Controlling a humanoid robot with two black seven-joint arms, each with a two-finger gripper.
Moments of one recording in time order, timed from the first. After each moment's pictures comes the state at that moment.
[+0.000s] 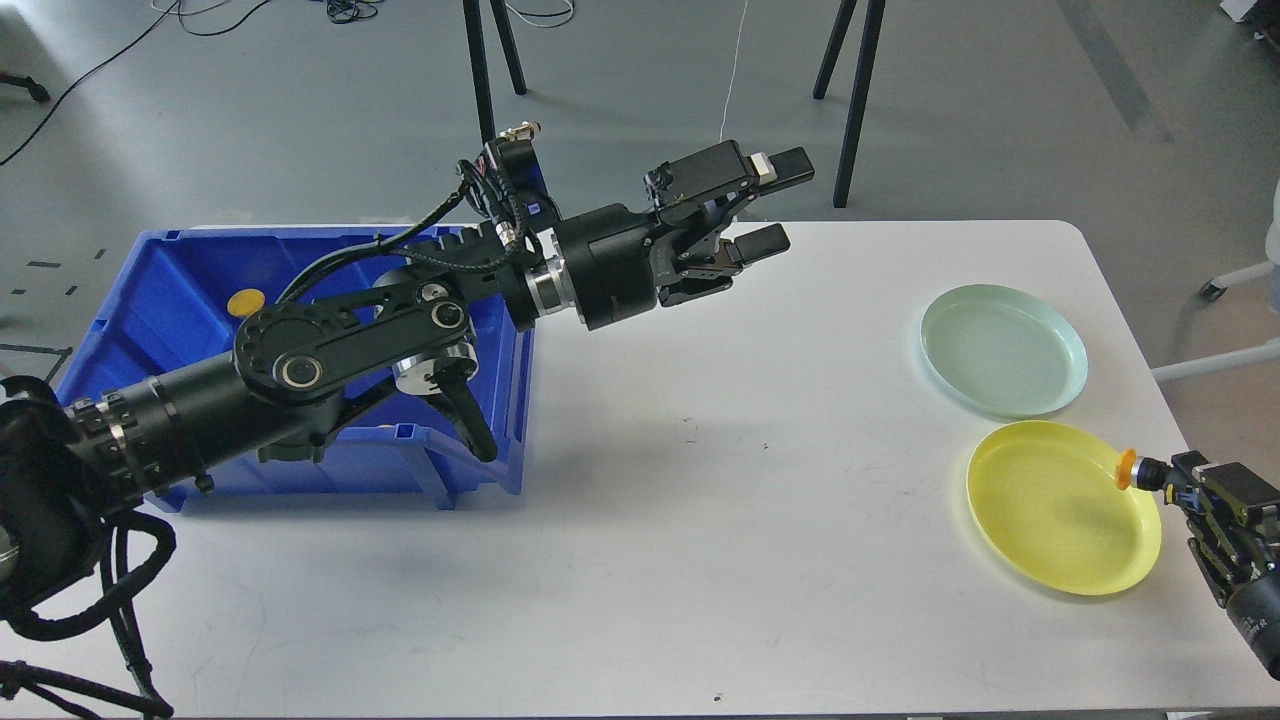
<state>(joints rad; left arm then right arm) -1.05 0.23 -0.25 -1.10 0.61 -0.34 -0.49 -0.37 -0.86 1.07 1.48 -0.75 -0.23 0.49</state>
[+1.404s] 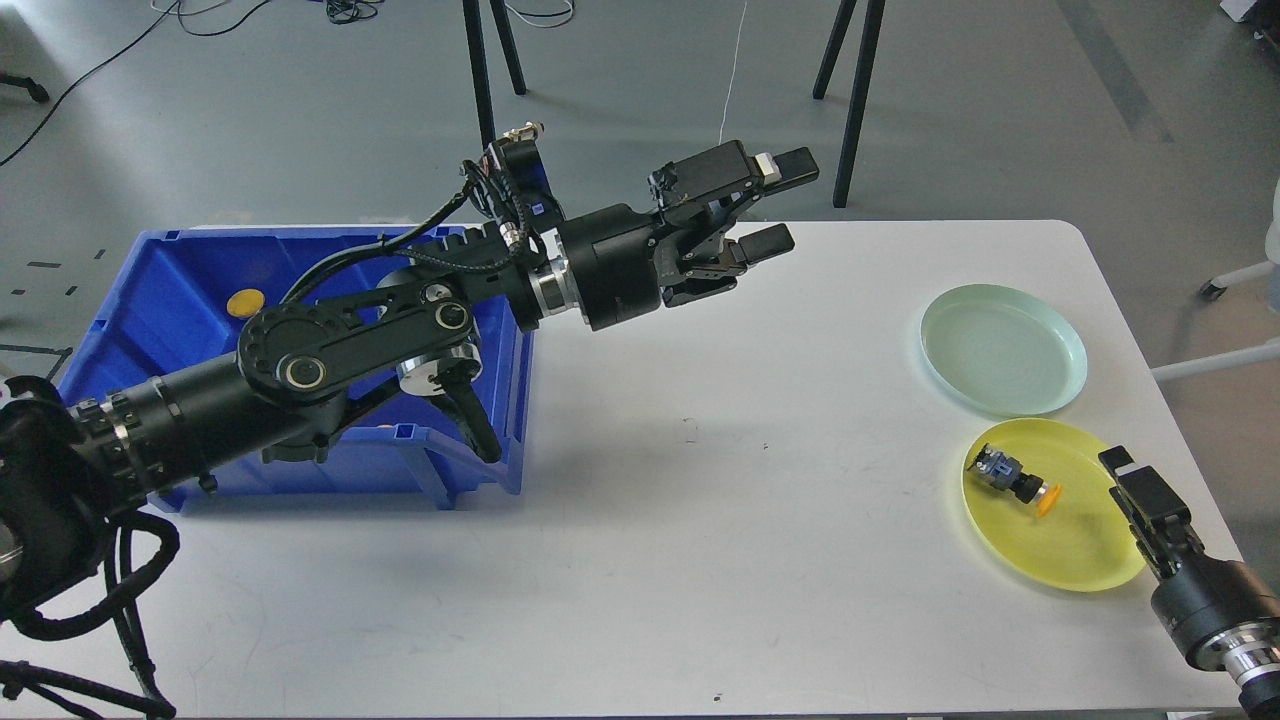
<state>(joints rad) -1.05 0.22 -0.25 -1.10 0.61 -0.34 -0.49 -0.14 -0.84 0.75 1.43 -0.84 -0.49 0.49</state>
